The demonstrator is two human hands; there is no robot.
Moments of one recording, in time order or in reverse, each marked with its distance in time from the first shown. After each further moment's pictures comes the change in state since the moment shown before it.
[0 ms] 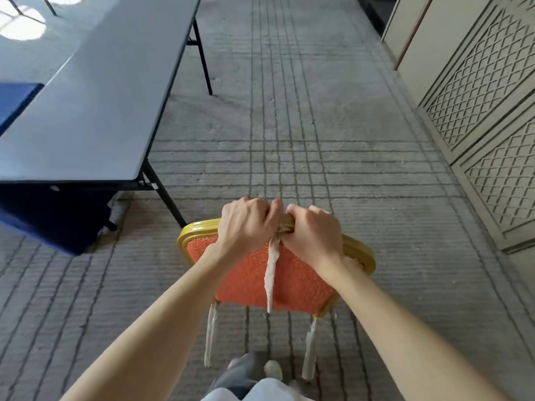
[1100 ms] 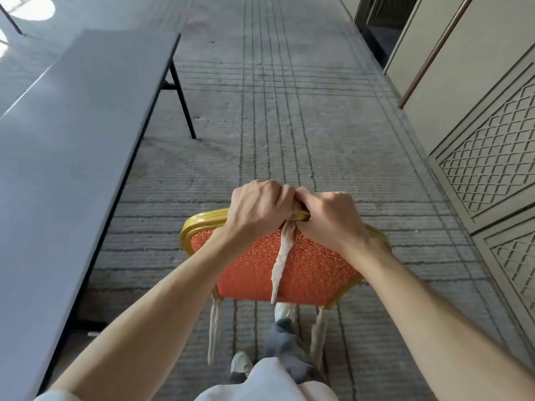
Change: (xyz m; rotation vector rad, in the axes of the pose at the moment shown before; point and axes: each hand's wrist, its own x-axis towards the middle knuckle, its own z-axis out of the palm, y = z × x) left_hand 0.611 -0.049 0.027 -0.113 -0.016 0.075; right_hand 0.596 0.160 0.059 0.029 0.188 -0.387
